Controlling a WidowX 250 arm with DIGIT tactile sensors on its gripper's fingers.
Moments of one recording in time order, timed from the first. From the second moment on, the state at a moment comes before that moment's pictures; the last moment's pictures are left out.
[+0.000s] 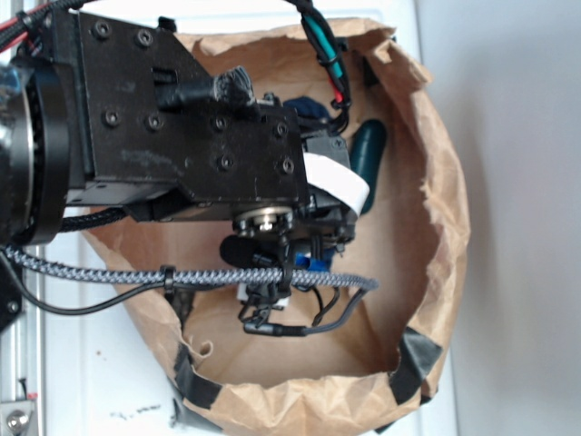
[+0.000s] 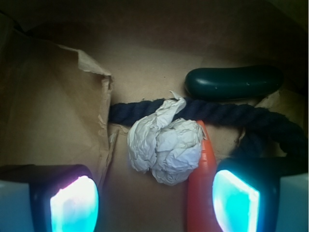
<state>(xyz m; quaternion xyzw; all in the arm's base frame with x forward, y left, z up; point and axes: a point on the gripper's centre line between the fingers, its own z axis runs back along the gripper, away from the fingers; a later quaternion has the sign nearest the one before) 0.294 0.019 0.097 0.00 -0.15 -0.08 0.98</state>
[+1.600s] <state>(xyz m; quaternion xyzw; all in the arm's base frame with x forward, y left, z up) 0.308 0.018 0.040 0.09 -0.16 -0.08 0.98</state>
